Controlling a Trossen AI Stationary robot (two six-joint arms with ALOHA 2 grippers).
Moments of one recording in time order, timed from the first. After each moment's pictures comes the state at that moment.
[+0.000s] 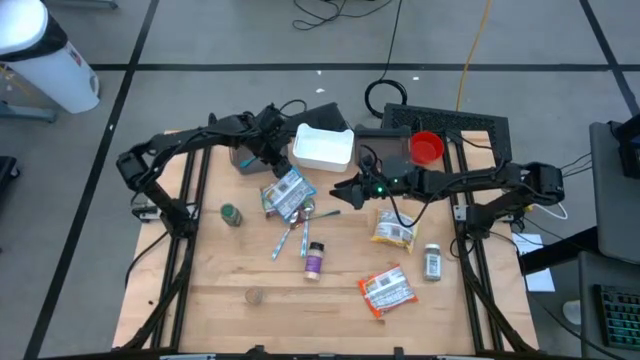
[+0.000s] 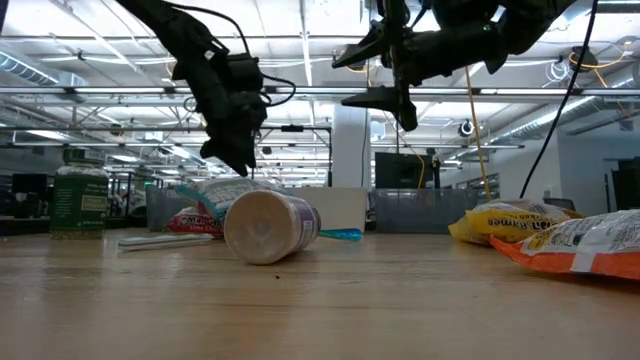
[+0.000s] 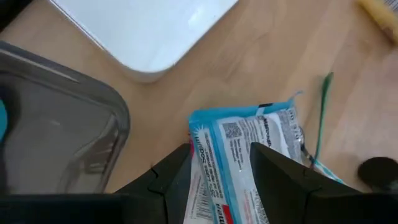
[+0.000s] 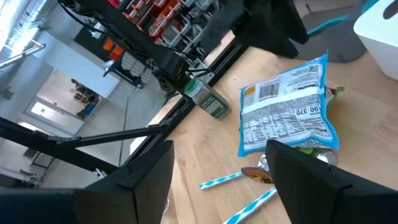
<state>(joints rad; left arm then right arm) 0.65 1.62 1.17 -0.67 0.33 -0.04 -0.18 1.39 0.77 0.39 -0.13 0.80</state>
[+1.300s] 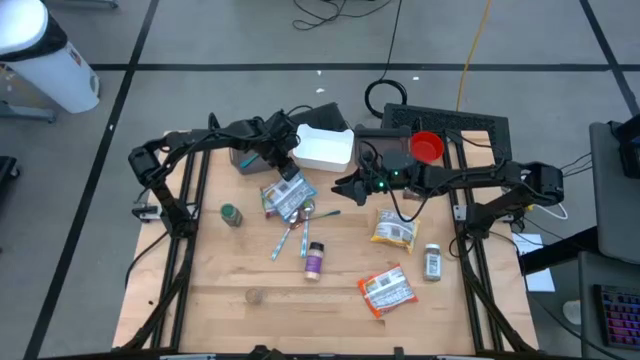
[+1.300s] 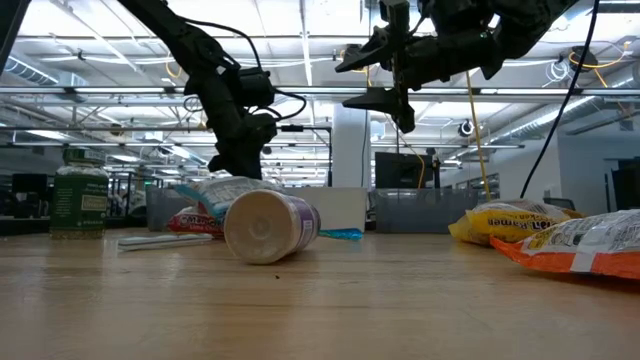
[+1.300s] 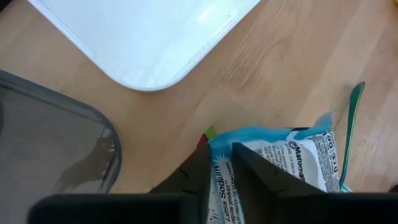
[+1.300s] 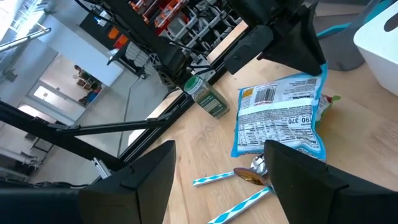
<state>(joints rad) 0.63 1.72 1.17 -0.58 0.29 -0.08 -0.25 1.39 0.77 0.39 -0.24 0.72</state>
